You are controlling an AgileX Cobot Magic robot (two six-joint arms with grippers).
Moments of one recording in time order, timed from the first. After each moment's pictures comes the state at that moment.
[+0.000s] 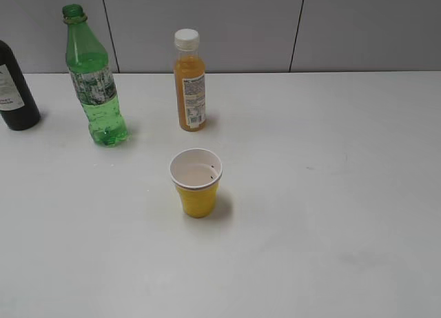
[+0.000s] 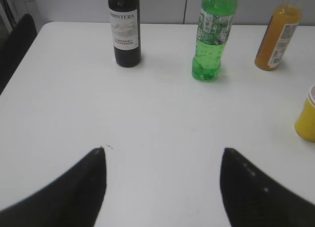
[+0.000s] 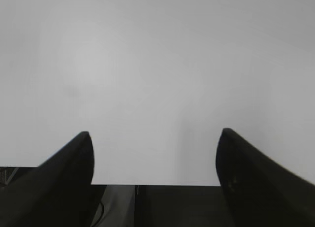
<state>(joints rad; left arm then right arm) -0.03 -0.01 -0.50 -0.10 1.03 0.03 0.03 1.08 -1.02 0.07 1.19 -0.03</state>
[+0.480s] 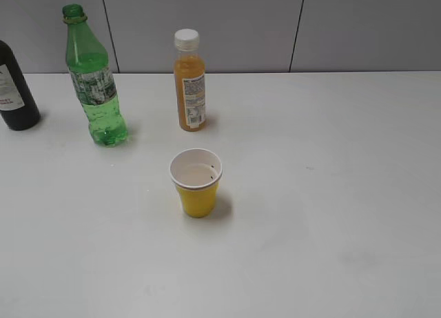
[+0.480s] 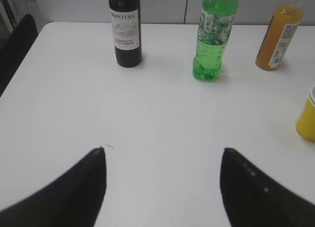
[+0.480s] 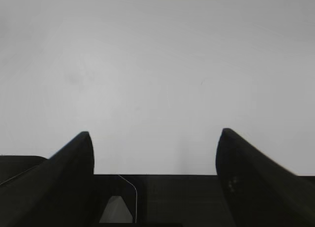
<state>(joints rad) -0.03 -0.01 -0.50 -0.10 1.03 0.03 0.03 0.65 -0.77 0.07 1.18 -0.04</state>
